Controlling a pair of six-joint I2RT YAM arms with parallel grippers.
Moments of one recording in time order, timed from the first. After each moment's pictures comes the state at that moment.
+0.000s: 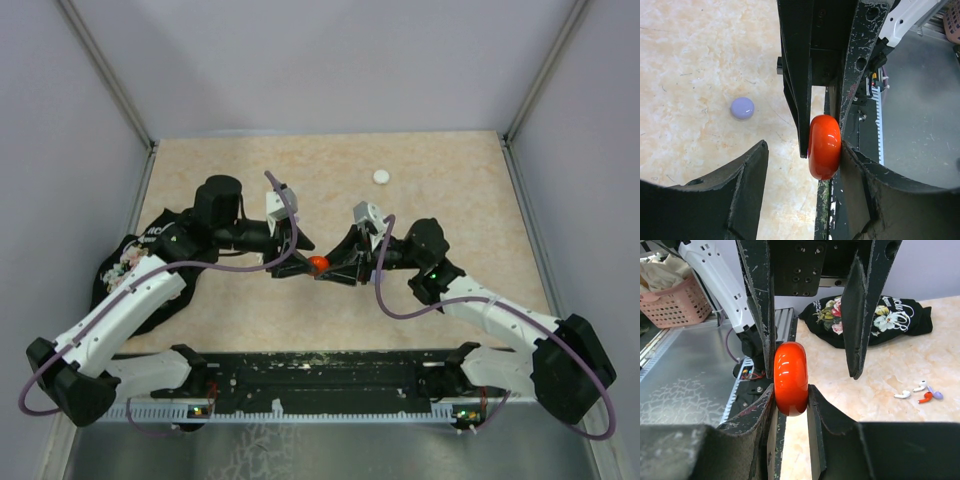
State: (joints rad) left arm -0.65 1.13 1.13 -0.42 0.82 0.11; right arm 0.67 1.12 0.62 0.67 -0.96 0.31
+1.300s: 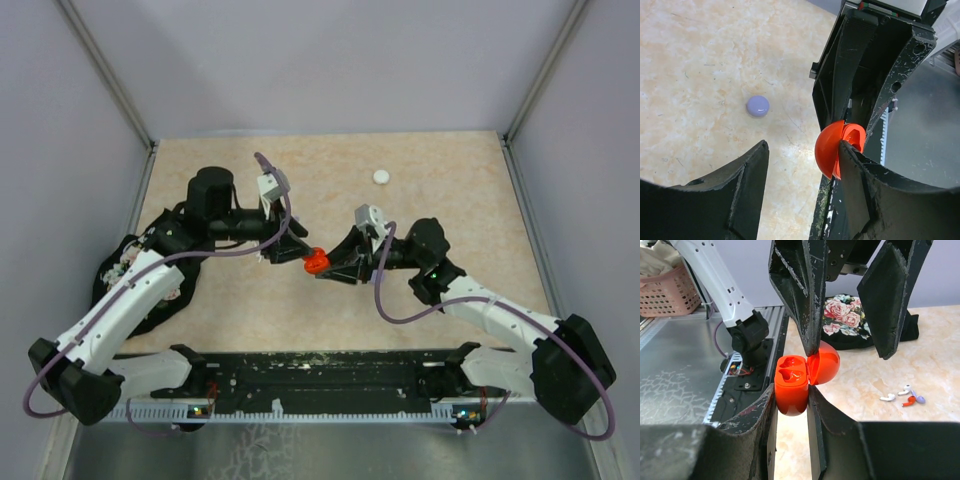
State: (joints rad) left arm -0.58 1.15 1.16 -0.40 0.76 -0.01; right arm 0.67 1.12 0.61 0.67 -0.97 0.21
